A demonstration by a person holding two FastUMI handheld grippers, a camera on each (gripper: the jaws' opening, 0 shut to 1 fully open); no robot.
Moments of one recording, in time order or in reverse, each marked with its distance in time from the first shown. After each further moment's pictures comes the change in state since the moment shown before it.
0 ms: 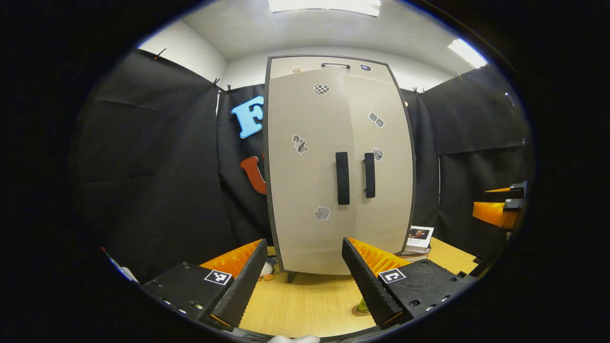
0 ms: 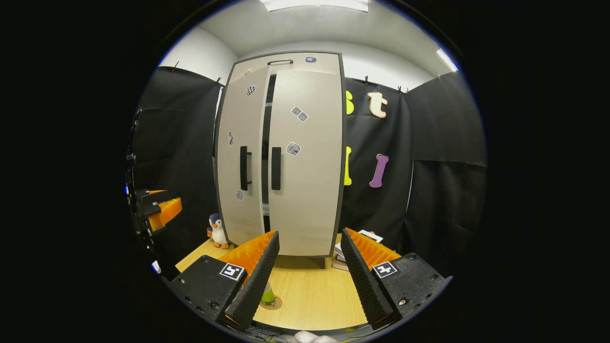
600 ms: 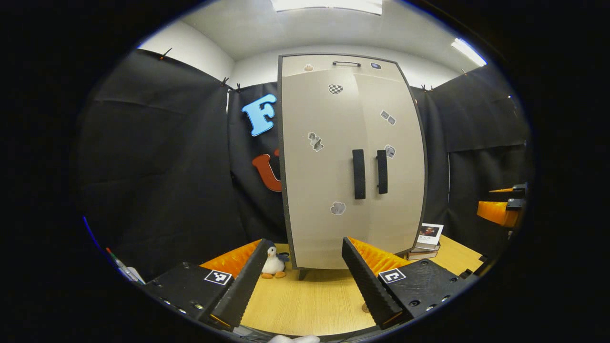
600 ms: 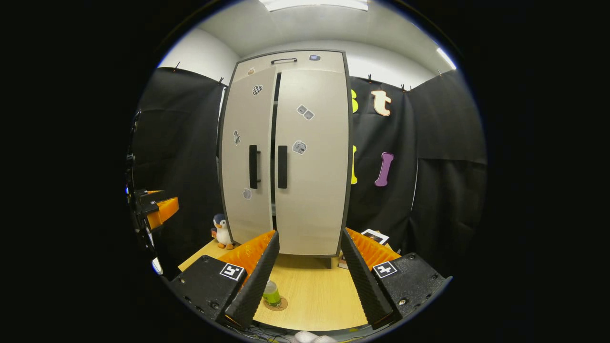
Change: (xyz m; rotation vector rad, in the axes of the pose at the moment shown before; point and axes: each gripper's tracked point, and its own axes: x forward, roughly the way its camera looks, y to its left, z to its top) left arm -0.006 0.028 -0.004 -0.004 0.015 0.061; right arm 0.008 0.010 -0.005 0.007 0.003 0.030
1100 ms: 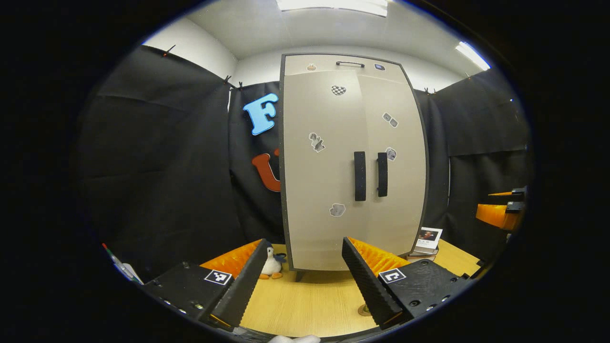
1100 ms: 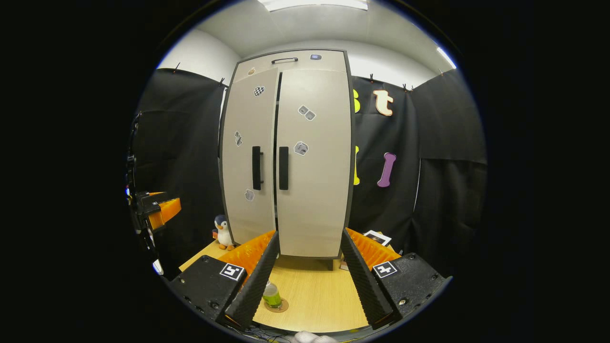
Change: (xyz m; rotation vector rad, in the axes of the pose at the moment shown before) left arm 0.010 -0.004 0.003 -0.029 -0.004 -0.003; right arm 0.010 -0.002 0.008 -0.007 -0.009 0.011
